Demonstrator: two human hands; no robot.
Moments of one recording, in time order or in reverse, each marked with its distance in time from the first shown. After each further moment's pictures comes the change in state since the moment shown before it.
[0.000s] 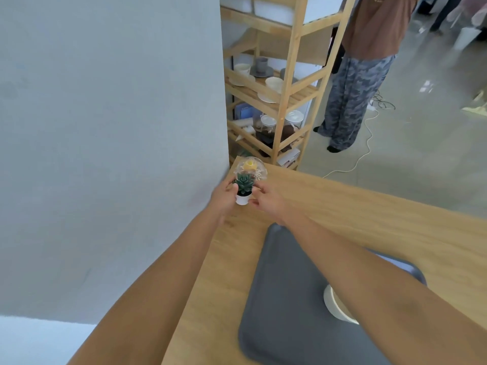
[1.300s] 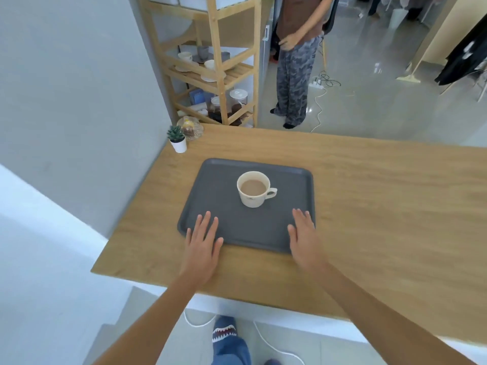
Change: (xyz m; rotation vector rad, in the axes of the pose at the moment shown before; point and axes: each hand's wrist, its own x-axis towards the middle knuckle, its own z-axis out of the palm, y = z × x) left_hand -0.287 -0.202 0.102 0.998 0.074 0.593; right_hand -0.388 0.192 -0.095 -0.566 0.480 -0.007
